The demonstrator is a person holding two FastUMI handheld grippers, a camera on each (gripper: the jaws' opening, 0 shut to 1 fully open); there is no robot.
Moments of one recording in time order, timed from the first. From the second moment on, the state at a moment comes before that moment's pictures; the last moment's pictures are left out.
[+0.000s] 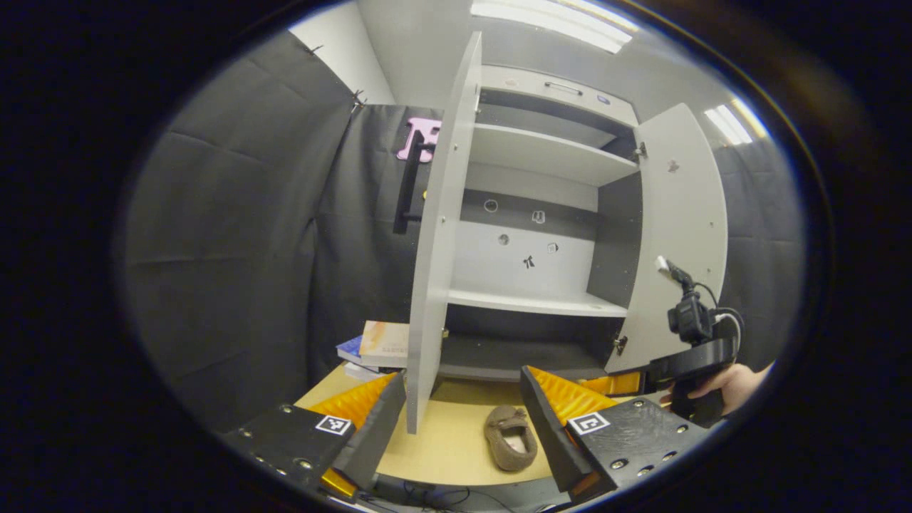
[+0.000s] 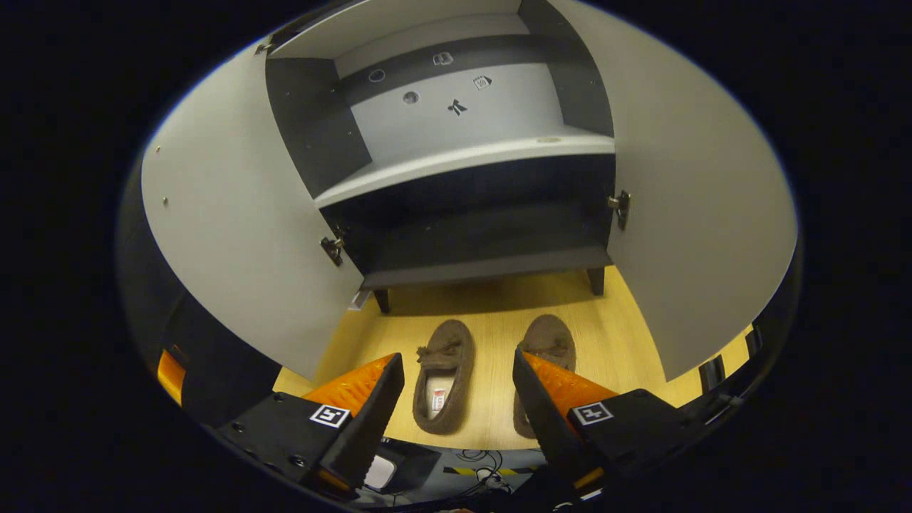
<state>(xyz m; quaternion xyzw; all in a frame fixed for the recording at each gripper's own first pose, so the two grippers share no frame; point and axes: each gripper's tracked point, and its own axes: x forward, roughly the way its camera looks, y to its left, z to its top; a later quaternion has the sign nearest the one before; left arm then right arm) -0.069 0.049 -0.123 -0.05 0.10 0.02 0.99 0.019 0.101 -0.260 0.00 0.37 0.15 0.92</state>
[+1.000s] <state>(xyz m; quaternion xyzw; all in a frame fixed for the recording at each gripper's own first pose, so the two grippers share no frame) -0.062 0.058 -0.163 -0.06 0.15 0.04 0.99 0.092 0.026 -0.439 -0.22 0.46 0.04 0.86</state>
